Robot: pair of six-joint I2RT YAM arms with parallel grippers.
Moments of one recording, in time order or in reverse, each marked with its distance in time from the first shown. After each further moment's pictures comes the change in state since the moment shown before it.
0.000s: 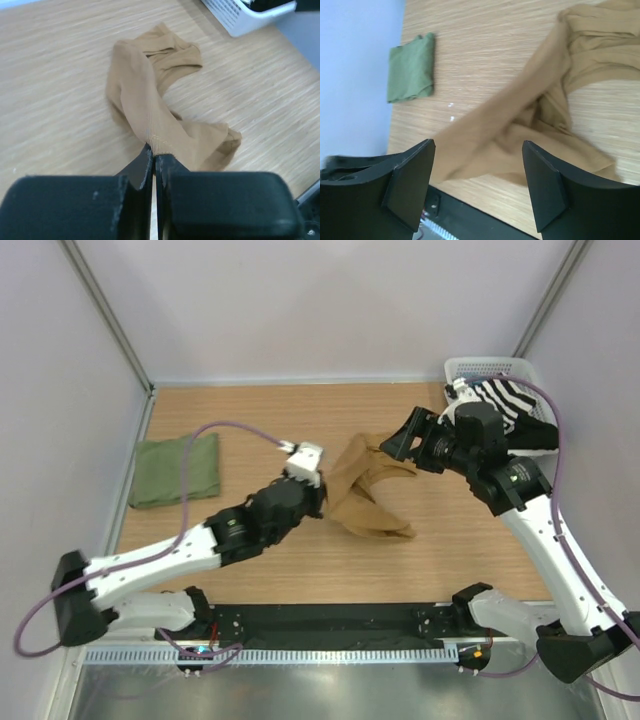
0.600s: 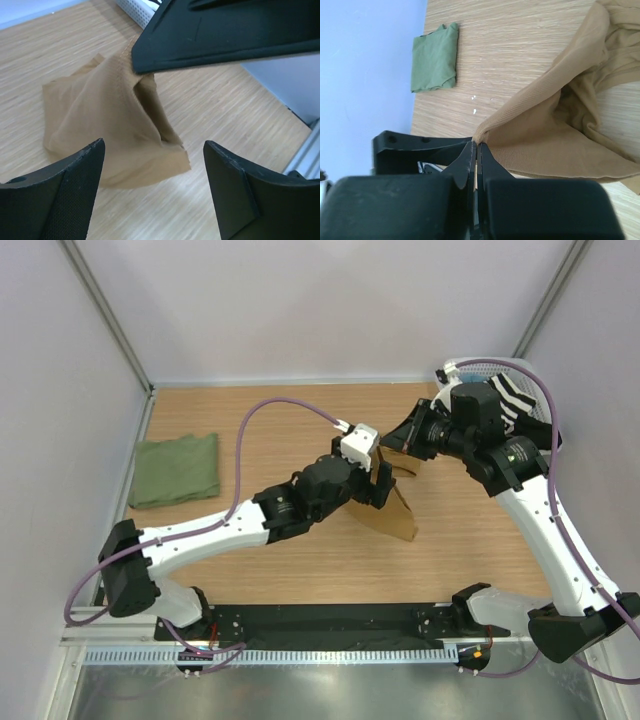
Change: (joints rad) left arm -0.013 0.177 0.196 0.067 0.175 -0.008; right arm -0.001 0.105 0.125 -0.054 -0.090 0.025
